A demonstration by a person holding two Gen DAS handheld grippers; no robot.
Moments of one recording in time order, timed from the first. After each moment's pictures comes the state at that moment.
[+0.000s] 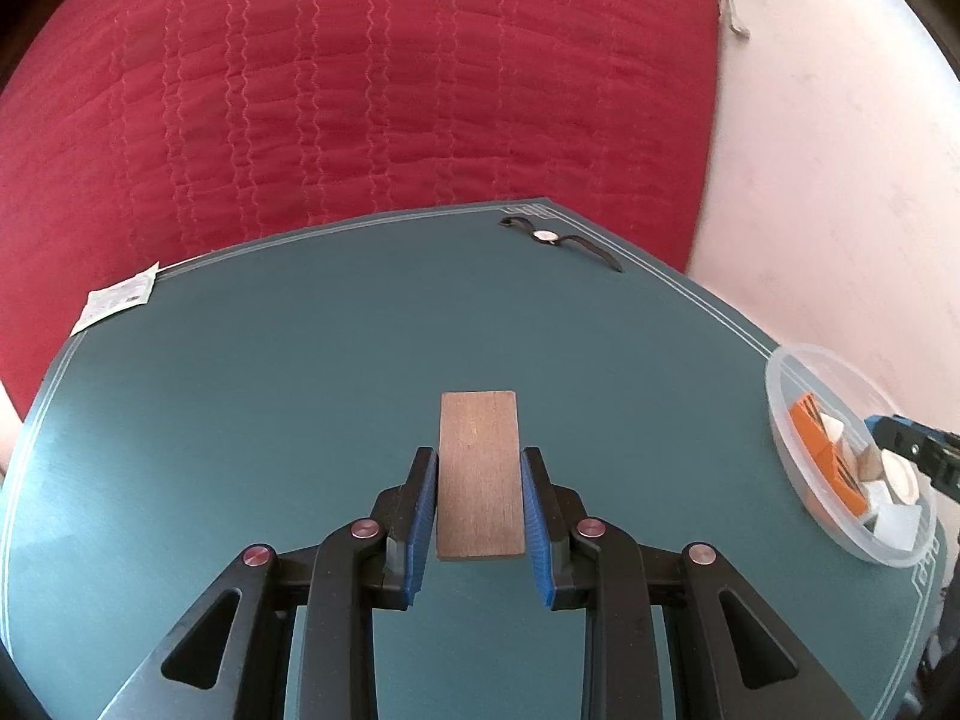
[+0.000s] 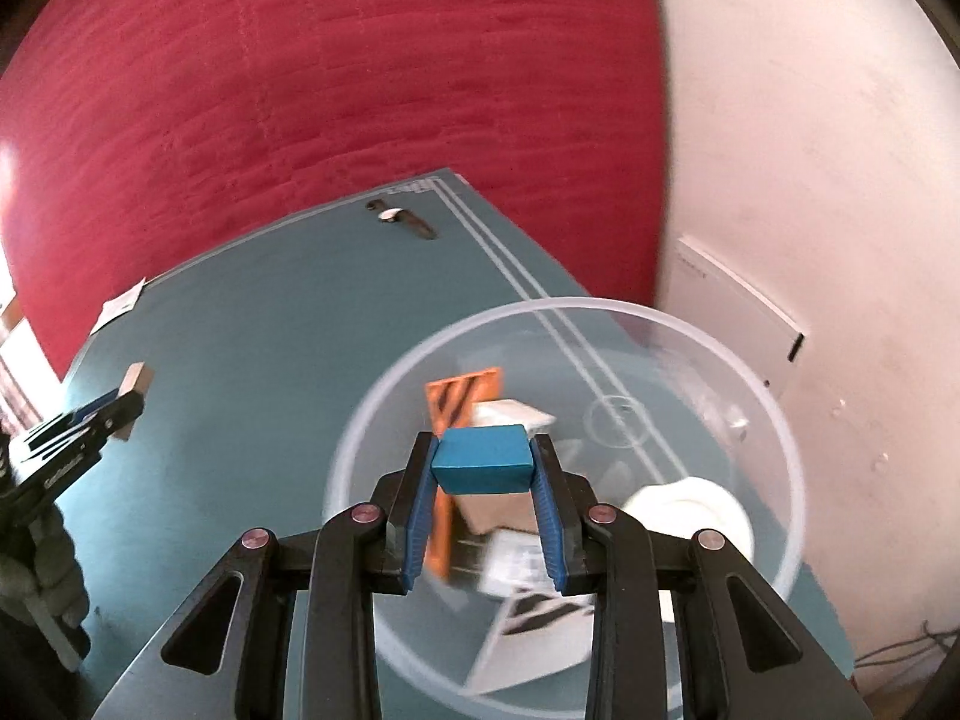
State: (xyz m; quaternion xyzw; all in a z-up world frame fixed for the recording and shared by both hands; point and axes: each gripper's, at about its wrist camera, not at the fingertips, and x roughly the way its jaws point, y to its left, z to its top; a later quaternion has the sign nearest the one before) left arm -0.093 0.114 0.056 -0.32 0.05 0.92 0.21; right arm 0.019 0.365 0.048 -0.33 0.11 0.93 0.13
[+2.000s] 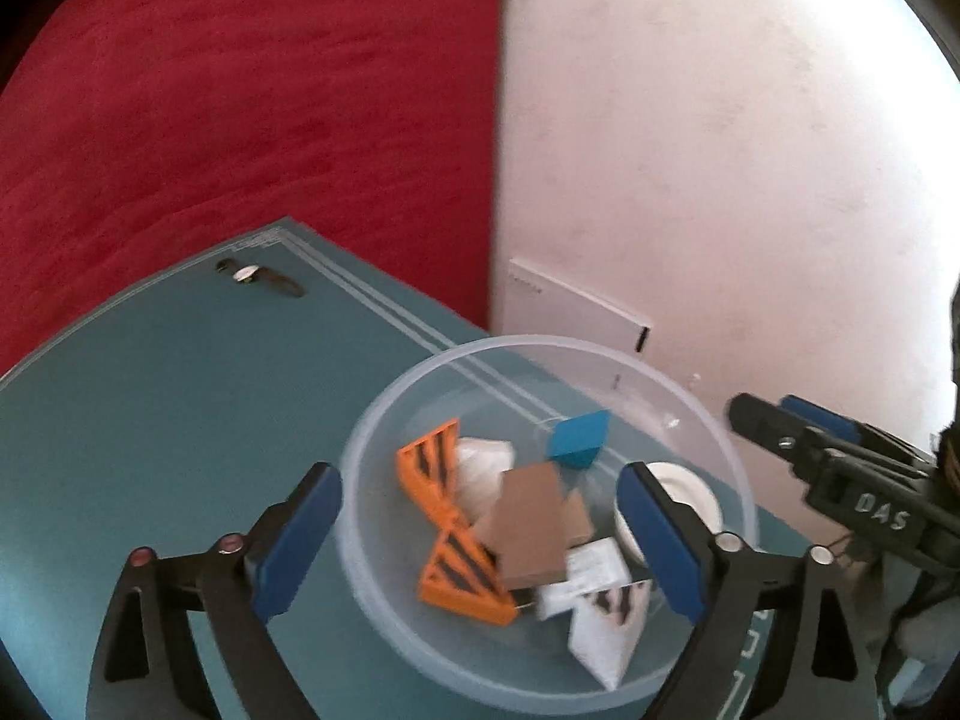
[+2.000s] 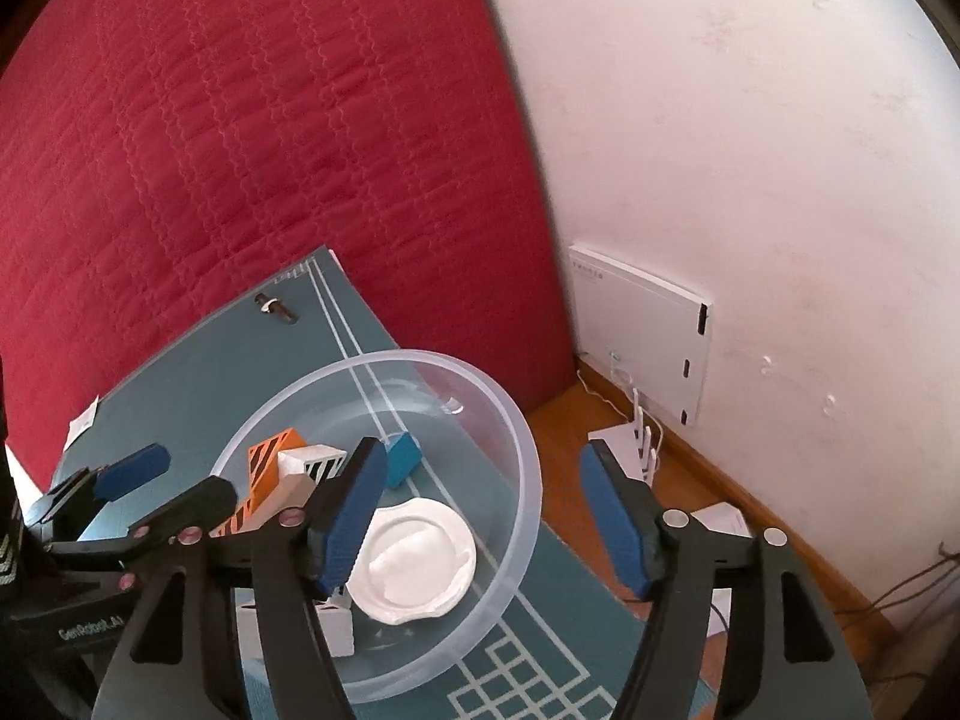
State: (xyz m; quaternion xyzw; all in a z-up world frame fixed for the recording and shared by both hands) left arm -0.024 0.306 0.073 -0.32 0.11 0.87 0.36; right arm 0.083 0.469 0.051 -0.27 0.19 0.92 0.21
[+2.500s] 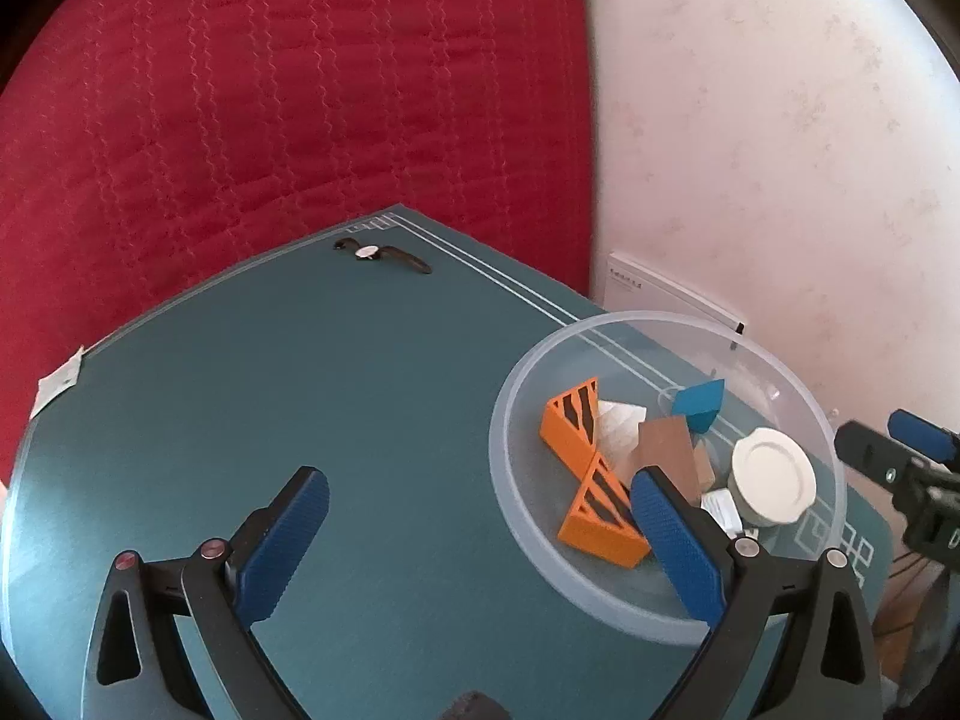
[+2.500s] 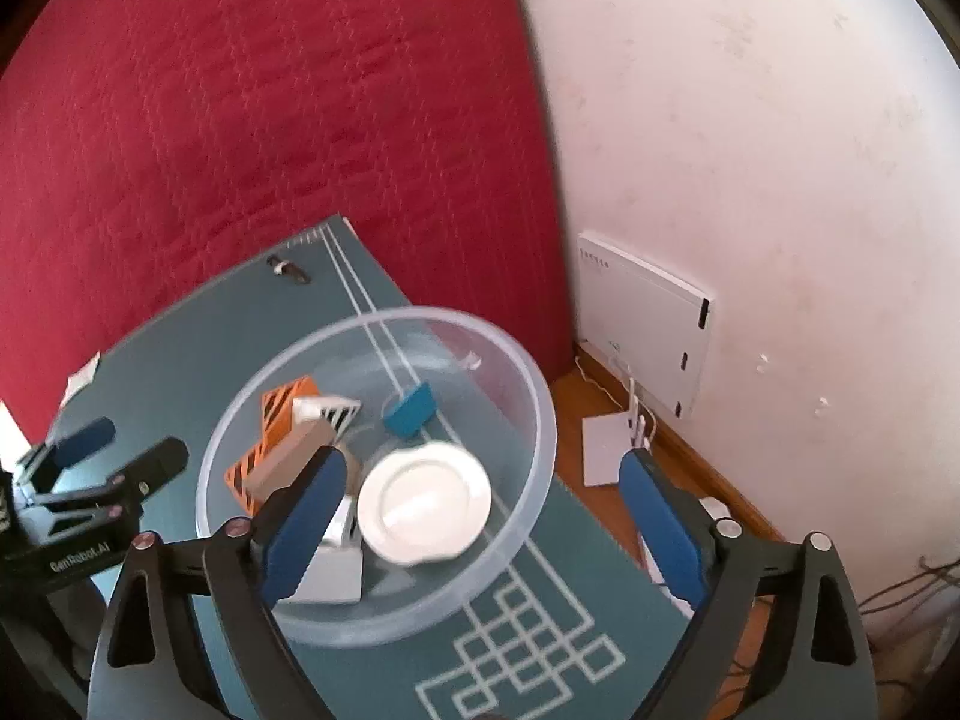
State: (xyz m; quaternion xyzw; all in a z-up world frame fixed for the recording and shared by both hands) left arm -0.015 0.264 0.074 -0.31 0.13 0.91 0.26; right arm 0.101 0.446 0.053 -0.30 0.16 0.92 0.20
